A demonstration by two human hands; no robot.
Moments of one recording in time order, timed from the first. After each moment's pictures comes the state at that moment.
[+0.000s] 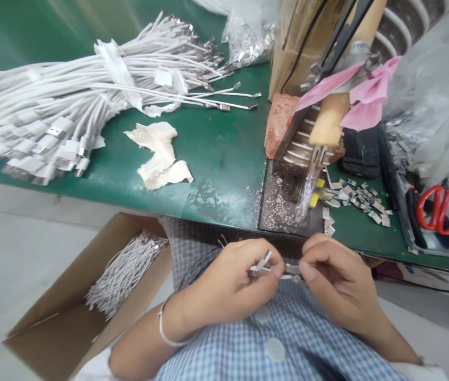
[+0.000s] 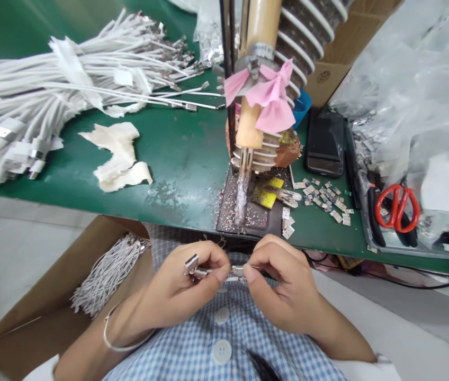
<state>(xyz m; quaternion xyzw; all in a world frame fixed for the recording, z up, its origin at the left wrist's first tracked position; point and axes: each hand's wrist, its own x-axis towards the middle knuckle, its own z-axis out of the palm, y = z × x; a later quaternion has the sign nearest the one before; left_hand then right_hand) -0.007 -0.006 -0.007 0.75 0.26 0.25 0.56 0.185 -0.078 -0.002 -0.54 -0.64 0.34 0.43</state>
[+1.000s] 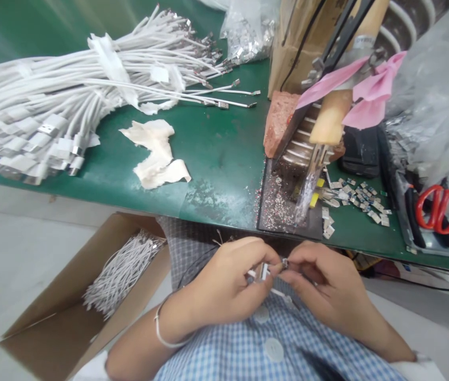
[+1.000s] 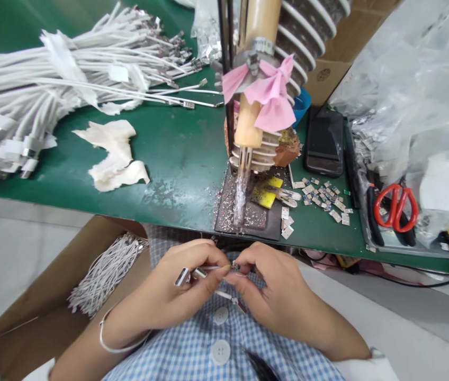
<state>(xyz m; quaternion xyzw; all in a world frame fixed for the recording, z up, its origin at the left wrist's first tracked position) -0.011 -0.010 -0.008 0.78 0.27 0.24 0.51 0.178 -0.076 -0.003 -0.55 -0.69 0.28 0.36</state>
